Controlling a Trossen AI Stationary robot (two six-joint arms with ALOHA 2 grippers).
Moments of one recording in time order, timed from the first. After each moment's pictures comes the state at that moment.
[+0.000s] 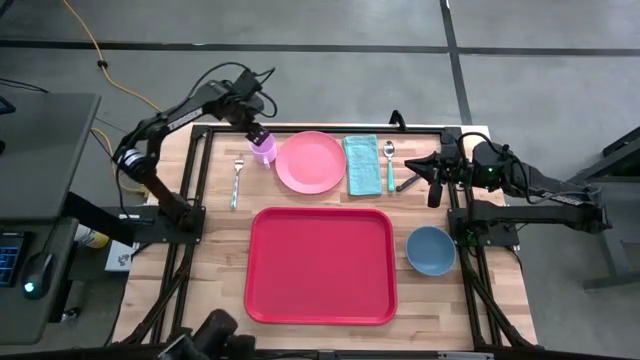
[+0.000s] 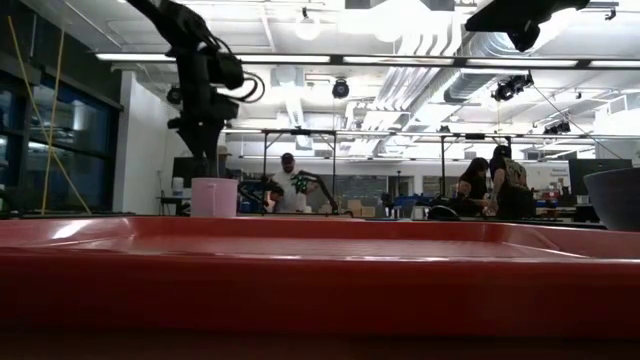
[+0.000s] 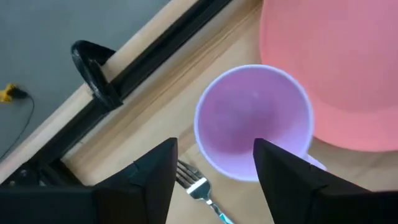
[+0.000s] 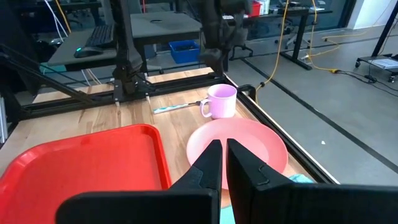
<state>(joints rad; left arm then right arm) 0.91 1.62 1.36 -1.02 -0.04 0.07 -0.23 0.58 0.74 -0.38 0.07 0.07</state>
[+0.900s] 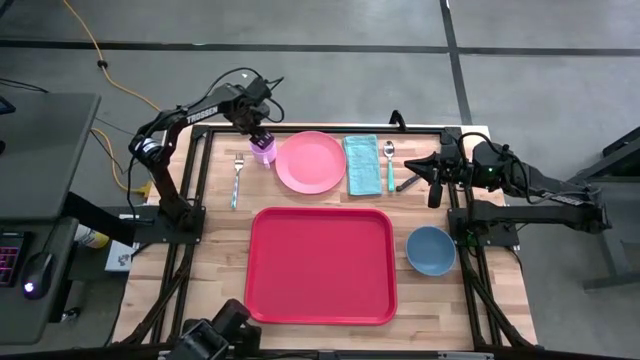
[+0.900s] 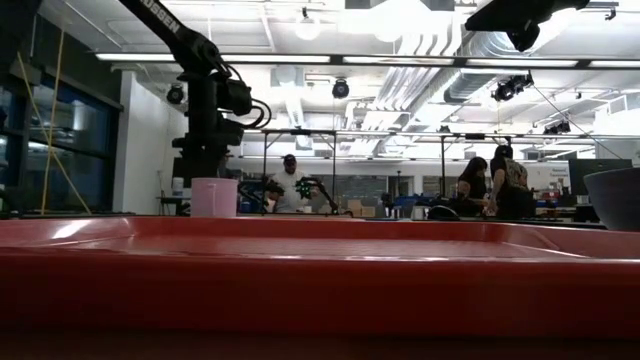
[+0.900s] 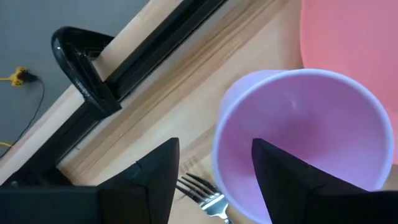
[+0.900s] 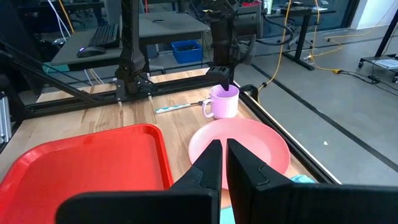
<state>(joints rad) 0.92 1.75 1.36 -0.97 -0.10 0.09 -0.23 0.58 0.74 -0.38 0.06 0.07</state>
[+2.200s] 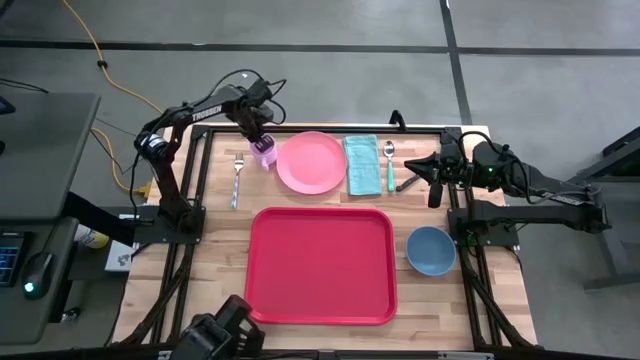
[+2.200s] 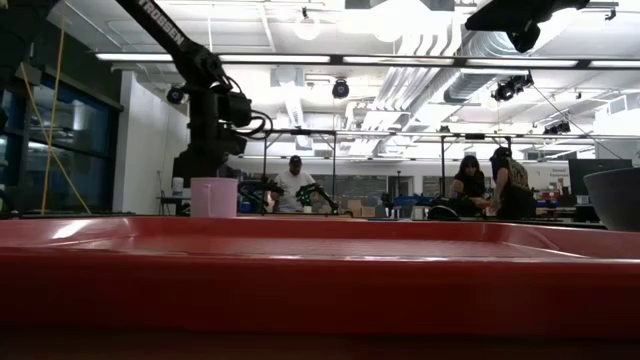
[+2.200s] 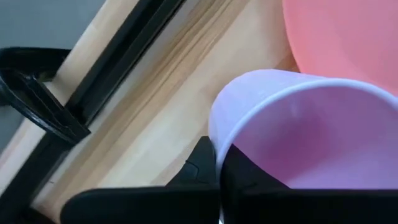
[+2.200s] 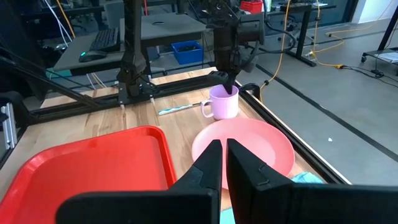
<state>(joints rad) 0.93 1.81 1.36 -0.95 0.01 0.23 -0.23 0.58 0.74 -0.38 0.06 0.11</state>
